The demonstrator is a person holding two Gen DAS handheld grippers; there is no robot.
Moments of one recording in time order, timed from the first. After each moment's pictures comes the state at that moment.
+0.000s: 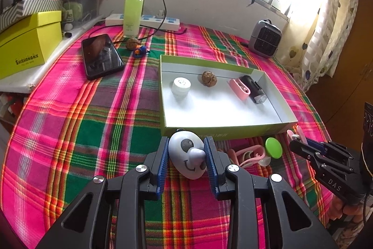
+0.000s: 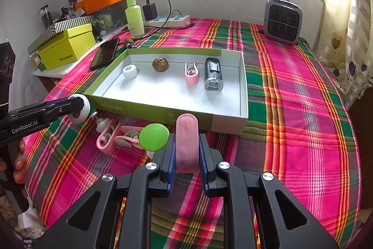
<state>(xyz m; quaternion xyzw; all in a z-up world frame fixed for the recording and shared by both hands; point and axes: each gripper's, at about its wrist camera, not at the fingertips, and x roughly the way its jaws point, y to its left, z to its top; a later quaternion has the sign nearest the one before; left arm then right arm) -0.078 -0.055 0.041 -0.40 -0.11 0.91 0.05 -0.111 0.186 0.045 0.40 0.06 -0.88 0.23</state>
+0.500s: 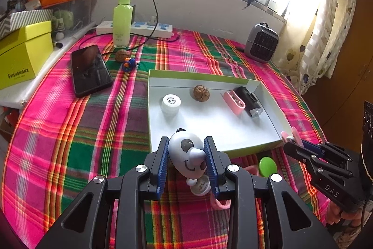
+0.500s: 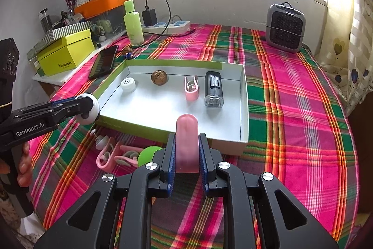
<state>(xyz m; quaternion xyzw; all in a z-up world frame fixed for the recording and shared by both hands) -0.106 -0.044 0.052 -0.39 -0.10 0.91 0.05 -0.131 0.179 0.055 0.40 0.06 -0.89 0.23</state>
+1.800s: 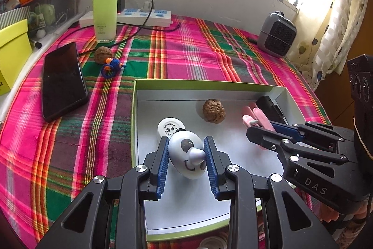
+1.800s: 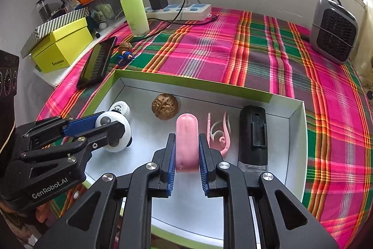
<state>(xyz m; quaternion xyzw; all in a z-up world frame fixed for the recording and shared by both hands) -0.188 -0.040 0.025 -0.43 -0.09 0.89 0.06 -0.232 0.118 0.033 0.46 0.07 -0.84 0.28</state>
